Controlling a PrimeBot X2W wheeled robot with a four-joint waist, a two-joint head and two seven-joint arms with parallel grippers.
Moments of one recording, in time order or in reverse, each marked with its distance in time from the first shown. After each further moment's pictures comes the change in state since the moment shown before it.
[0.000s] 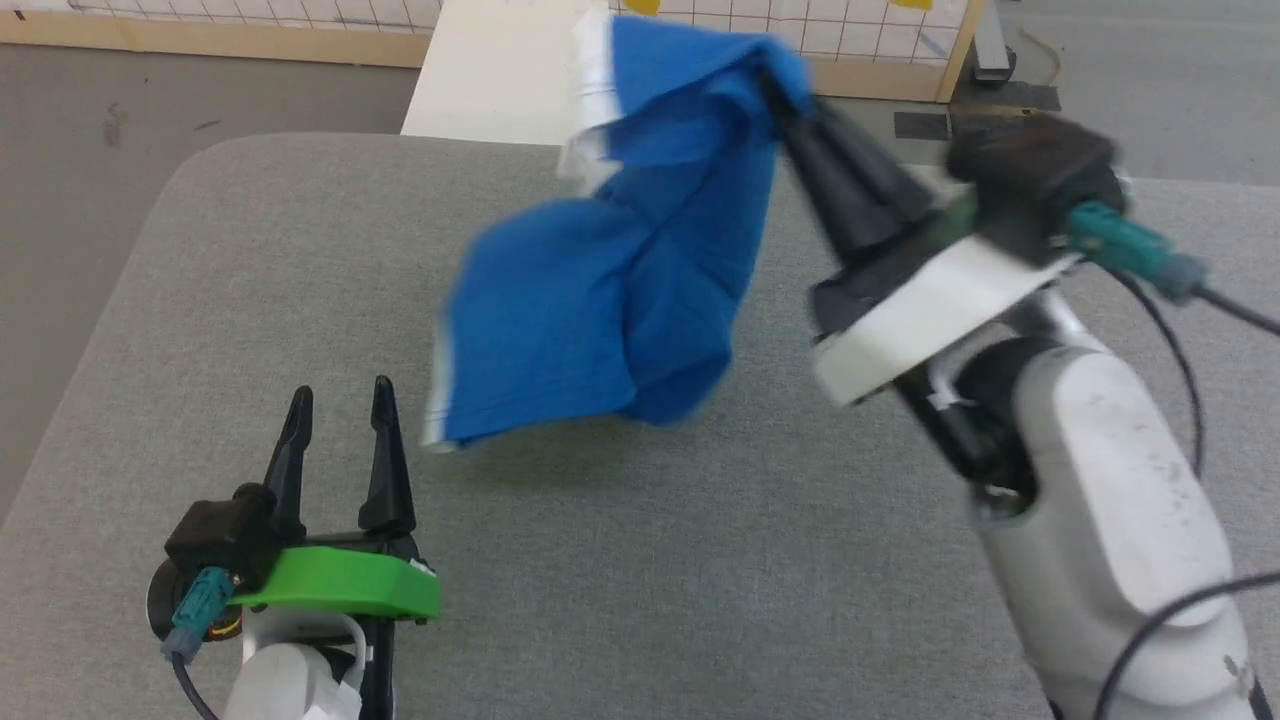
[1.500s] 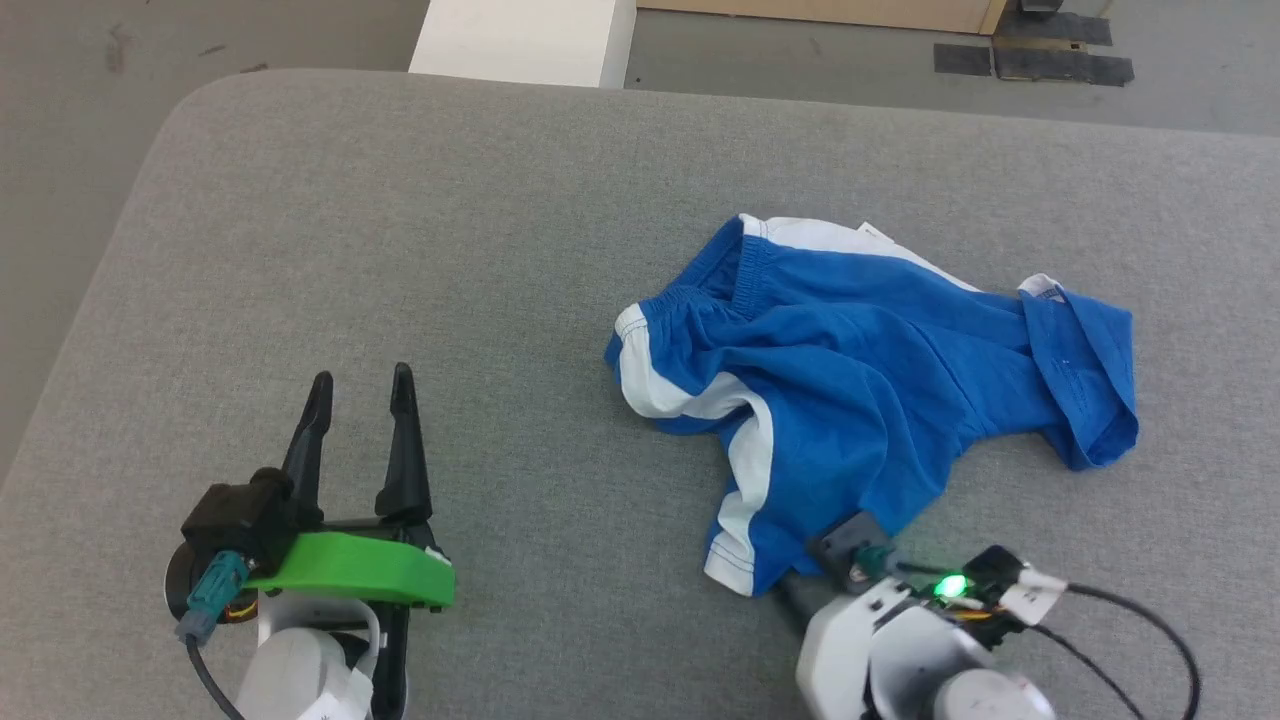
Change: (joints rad) left arm -0.028 -0.002 -0.024 0.019 -0.010 -0.009 0.000; right arm 0.490 -0.031 0.055 0.225 -0.311 0.001 0.262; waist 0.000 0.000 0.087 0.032
